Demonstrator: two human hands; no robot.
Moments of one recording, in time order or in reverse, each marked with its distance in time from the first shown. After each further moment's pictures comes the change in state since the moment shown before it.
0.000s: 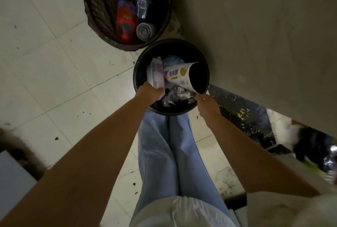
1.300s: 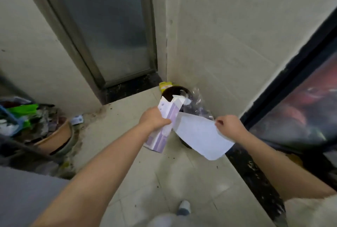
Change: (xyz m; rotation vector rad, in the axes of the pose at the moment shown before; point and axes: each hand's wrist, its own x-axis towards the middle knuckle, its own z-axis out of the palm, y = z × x) left_hand -0.473 -0.311 -0.059 0.156 0.605 0.605; right_hand -0.470 0.177 0.069 -0.374 0.613 -0.850
